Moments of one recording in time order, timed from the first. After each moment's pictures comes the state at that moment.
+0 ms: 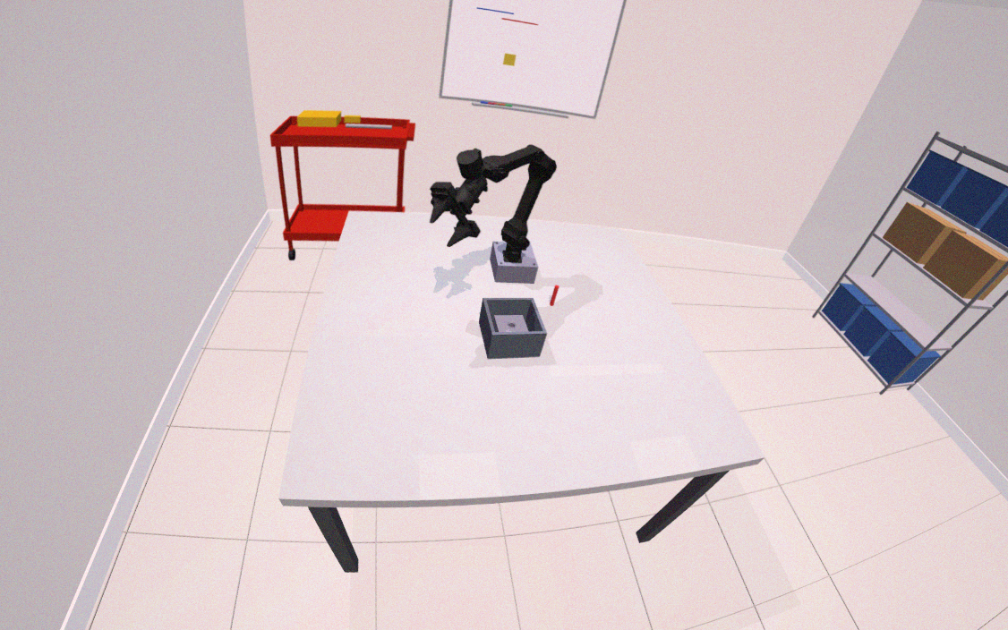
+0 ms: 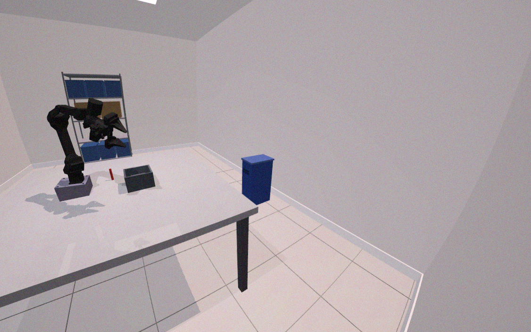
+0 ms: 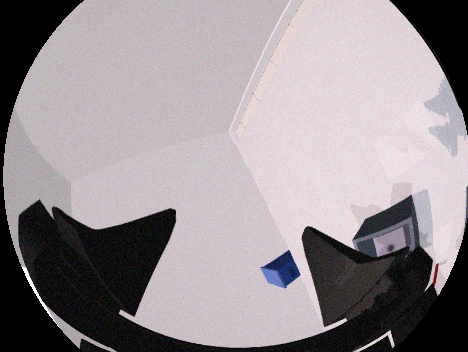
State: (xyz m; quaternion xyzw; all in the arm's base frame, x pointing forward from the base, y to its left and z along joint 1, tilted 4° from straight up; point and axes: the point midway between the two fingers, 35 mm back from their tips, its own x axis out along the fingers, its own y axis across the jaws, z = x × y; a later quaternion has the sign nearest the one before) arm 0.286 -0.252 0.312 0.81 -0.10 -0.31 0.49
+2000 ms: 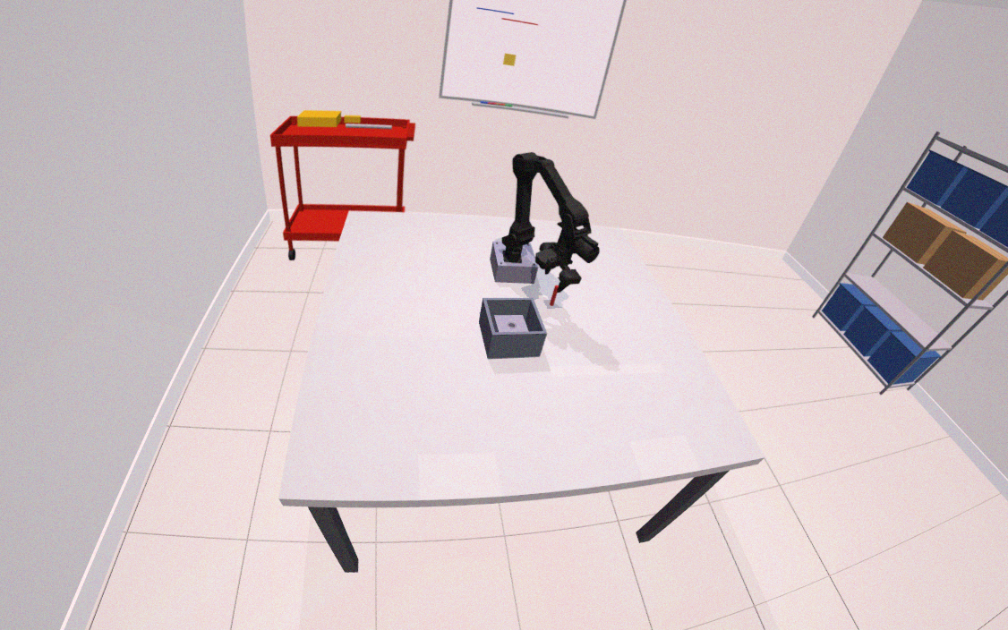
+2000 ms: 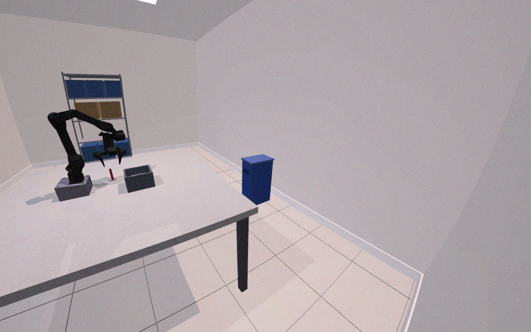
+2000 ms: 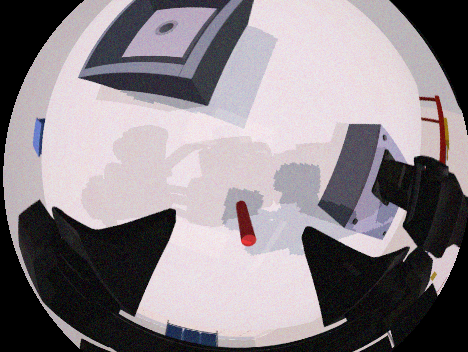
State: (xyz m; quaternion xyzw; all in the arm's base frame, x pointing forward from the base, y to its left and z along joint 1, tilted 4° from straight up) arm 0.184 0.109 0.083 0.42 0.54 -0.43 0.58
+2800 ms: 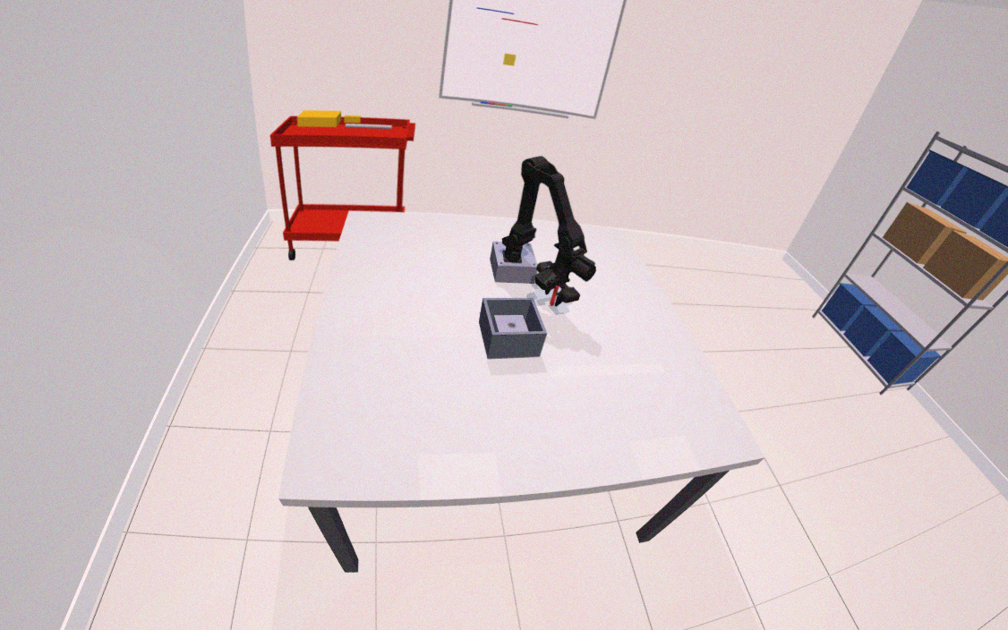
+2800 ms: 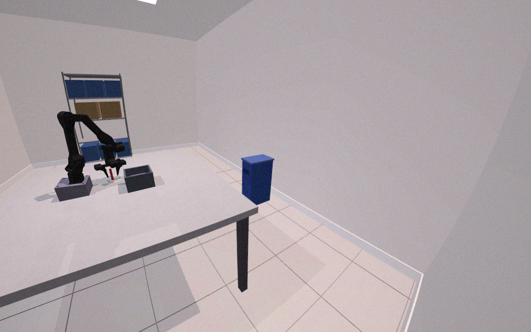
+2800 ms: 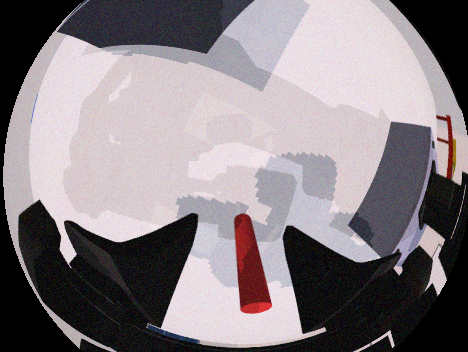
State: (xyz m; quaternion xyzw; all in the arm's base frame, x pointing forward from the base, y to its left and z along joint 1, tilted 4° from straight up) arm 0.175 0.128 -0.002 0.40 0.57 -0.39 0.60
